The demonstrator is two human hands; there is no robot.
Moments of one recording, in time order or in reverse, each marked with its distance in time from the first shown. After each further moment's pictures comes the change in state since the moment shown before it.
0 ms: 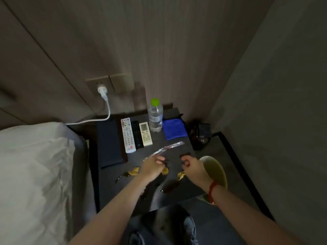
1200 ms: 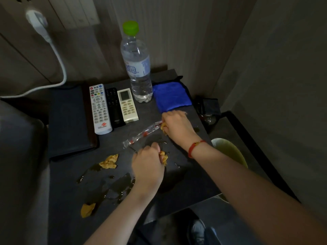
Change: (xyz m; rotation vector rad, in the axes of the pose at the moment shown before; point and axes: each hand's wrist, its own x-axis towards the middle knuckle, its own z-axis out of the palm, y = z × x) left_hand 0.109 -0.094 0.108 0.576 0.534 0.267; right_hand 0.159 0.040 0.079 -0.628 0.316 -0.558
